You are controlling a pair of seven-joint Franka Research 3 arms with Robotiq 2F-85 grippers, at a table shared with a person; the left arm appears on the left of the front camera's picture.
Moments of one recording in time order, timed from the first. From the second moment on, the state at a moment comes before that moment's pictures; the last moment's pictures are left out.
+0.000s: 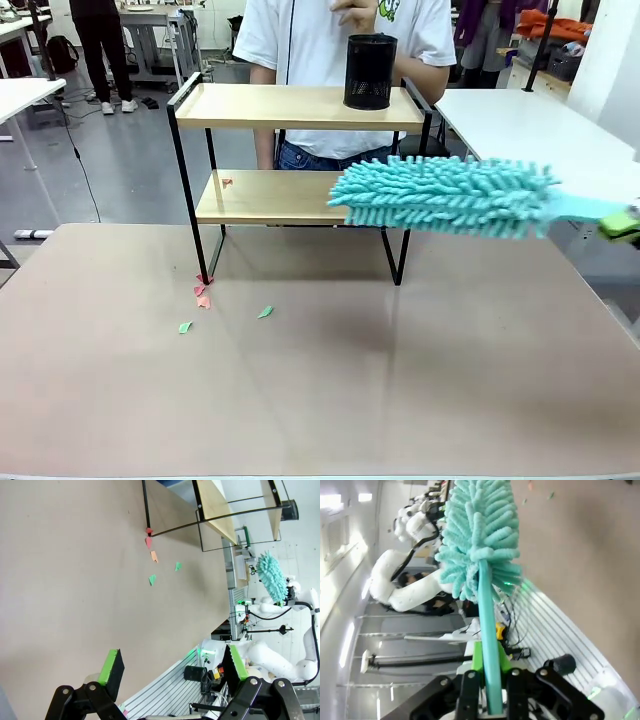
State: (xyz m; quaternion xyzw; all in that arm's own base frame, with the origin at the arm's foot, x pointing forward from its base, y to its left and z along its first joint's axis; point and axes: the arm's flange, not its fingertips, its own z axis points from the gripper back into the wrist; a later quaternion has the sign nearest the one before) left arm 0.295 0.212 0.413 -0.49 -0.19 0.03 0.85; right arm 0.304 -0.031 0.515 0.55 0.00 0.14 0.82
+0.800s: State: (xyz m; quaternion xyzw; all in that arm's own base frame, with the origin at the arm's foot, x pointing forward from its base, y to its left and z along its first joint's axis) left arm 0.295 0.212 0.413 -0.49 -0.18 0.03 0.85; right arm 0.346 0.175 0.534 0.39 -0.13 0.15 0.90
